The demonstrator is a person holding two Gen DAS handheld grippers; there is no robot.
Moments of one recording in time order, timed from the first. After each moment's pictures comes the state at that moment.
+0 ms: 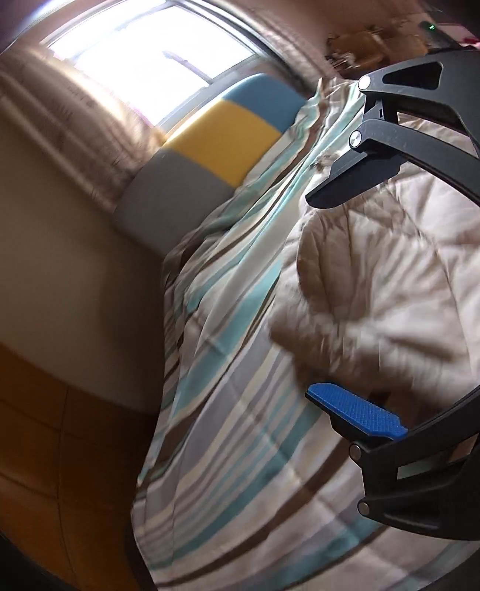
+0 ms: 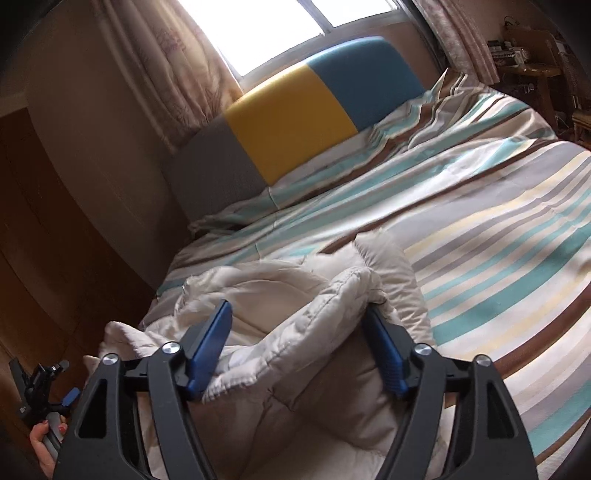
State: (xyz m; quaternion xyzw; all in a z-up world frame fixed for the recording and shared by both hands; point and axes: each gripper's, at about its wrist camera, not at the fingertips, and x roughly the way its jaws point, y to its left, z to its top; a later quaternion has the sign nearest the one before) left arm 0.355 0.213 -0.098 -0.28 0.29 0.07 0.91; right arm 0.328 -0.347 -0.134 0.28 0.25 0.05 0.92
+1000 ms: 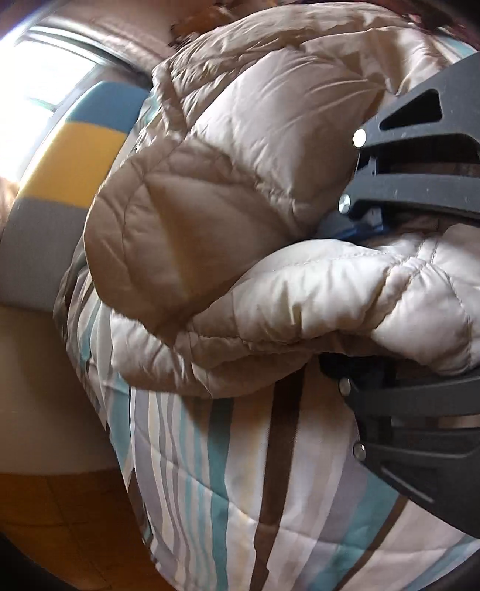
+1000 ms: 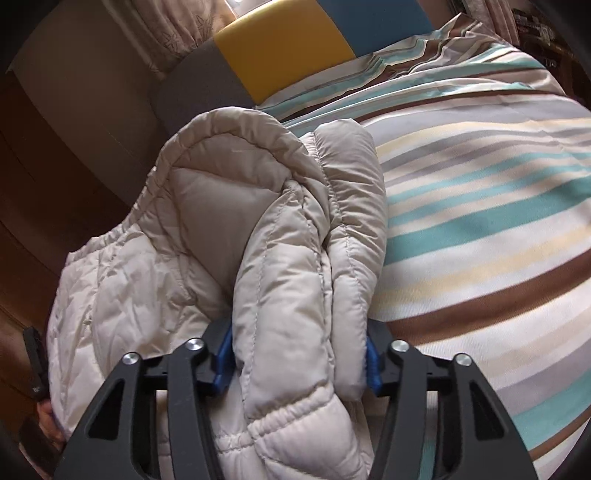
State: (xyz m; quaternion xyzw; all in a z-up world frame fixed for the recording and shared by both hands) left arm 0.352 0.164 -0.176 -0.09 0.46 -0.05 0.88; right arm 0.309 -0.367 -0.204 0.25 0.42 0.11 0.87
